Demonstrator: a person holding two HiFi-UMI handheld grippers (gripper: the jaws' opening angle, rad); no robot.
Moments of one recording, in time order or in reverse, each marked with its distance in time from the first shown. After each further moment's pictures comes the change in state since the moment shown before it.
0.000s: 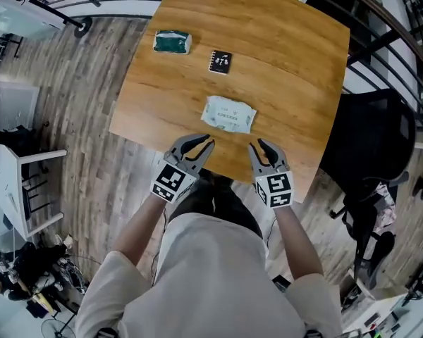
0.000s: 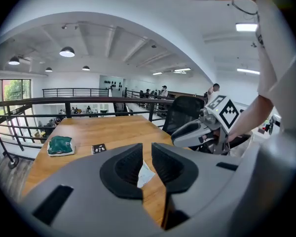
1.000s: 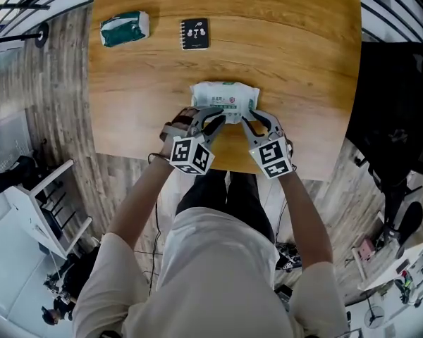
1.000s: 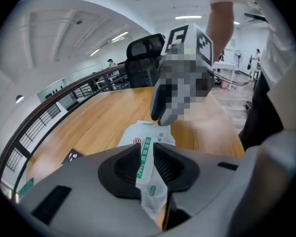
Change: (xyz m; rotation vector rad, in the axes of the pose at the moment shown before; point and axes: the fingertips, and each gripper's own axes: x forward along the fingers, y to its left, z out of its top) left arm 0.163 0.038 -0.153 0.687 0.321 -0.331; right arm 0.144 -0.045 -0.106 -0.041 0.216 0.009
